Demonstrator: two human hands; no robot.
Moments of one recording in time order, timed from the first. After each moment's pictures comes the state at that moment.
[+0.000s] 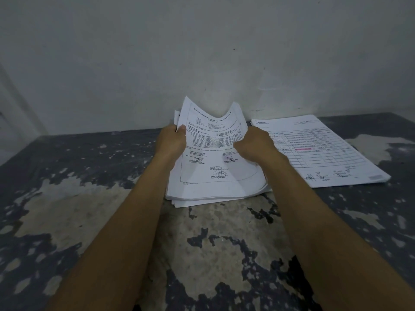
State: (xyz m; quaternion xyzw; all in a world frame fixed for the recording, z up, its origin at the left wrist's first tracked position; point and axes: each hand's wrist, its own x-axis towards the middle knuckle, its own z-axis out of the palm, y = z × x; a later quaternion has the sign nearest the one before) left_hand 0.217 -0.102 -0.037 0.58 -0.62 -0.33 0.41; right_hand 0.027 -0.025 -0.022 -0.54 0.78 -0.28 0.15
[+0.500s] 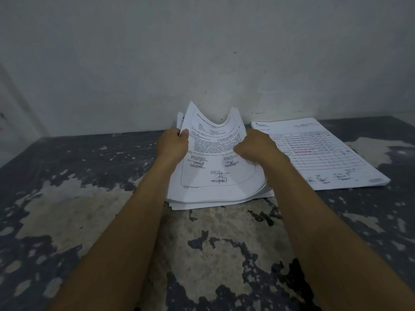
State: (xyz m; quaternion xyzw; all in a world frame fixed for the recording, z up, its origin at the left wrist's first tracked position) left_hand 0.216 -0.097 -0.036 0.59 -0.65 -0.28 0.39; right_hand 0.026 -0.023 -0.016 -0.56 0.78 -0.25 0.16
